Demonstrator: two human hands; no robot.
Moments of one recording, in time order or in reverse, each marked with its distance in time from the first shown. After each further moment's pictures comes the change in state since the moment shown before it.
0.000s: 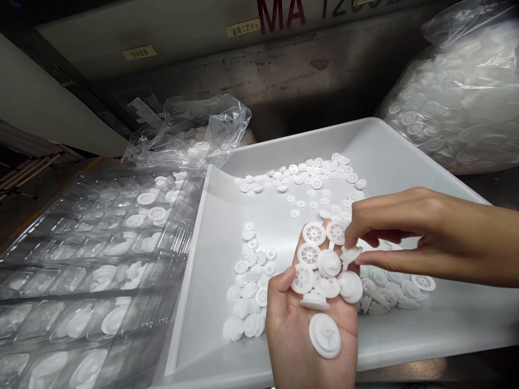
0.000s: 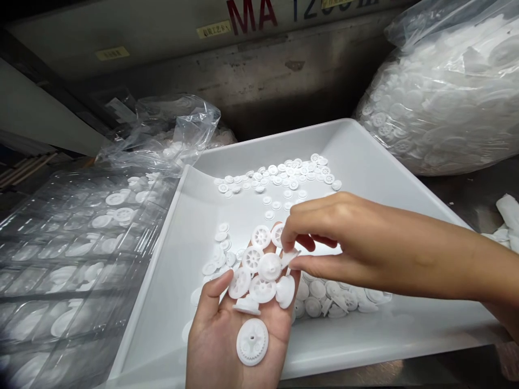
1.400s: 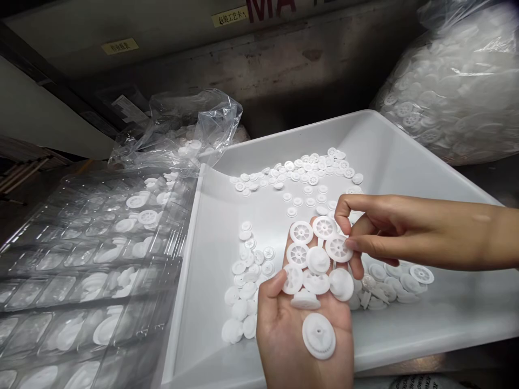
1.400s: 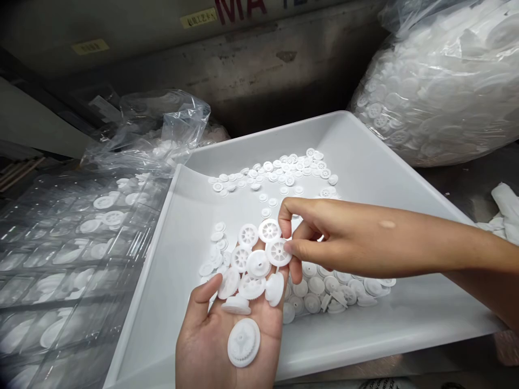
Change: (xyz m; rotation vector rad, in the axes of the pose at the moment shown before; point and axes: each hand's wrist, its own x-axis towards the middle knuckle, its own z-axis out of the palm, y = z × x) left_hand 0.002 0.002 0.004 0.095 0.218 0.127; right_hand 0.008 -0.013 -0.001 0.405 -0.249 0.532
